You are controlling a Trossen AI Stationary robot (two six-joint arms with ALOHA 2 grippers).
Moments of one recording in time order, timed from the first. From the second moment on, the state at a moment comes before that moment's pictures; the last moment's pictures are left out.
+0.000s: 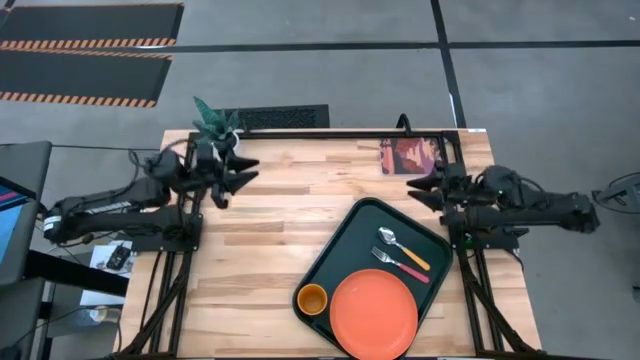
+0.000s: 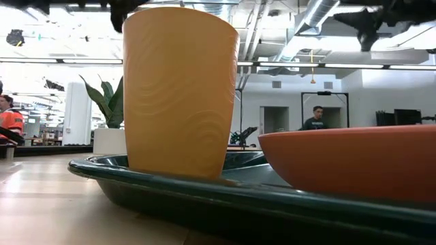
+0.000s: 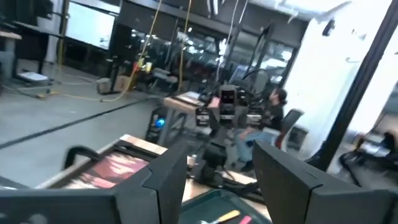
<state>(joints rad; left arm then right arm) 0.30 0.63 0.58 0.20 0.16 -0.34 -0.09 0.32 0.44 -0.09 0.02 0.36</state>
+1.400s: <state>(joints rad) 0.03 0.00 0.01 0.24 -0.14 -0.36 -0.11 0.02 0.01 0.12 0.08 0.44</state>
